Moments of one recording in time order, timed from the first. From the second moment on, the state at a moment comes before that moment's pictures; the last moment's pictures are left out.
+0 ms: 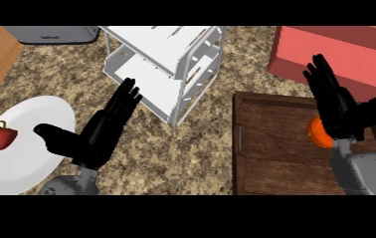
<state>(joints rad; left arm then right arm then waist) -0.11 0.24 -0.31 -1.66 0.41 0.14 0.11 -0.22 -0.38 0.08 -1.46 -0.32 -0.17 0.03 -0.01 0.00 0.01</state>
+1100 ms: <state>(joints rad) -0.15 0.31 -0.26 -1.53 0.33 0.15 0.18 0.43 -0.16 -0.06 -1.78 0.19 -0.84 -0.34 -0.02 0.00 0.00</state>
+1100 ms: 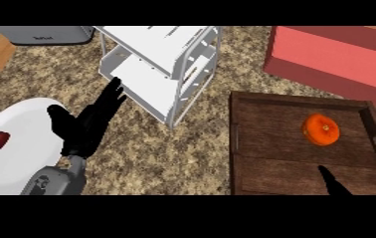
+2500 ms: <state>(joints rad) -0.22 0.28 -0.28 -1.47 0.30 0.11 0.19 0.35 0.00 0.08 -2.04 1.30 -0.31 1.00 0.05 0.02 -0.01</state>
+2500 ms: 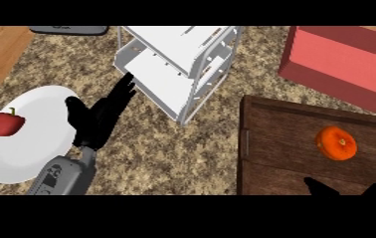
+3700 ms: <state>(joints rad) -0.19 0.25 -0.21 -1.47 0.27 0.09 0.20 0.04 0.00 0.11 -1.76 1.45 -0.19 1.15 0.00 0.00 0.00</state>
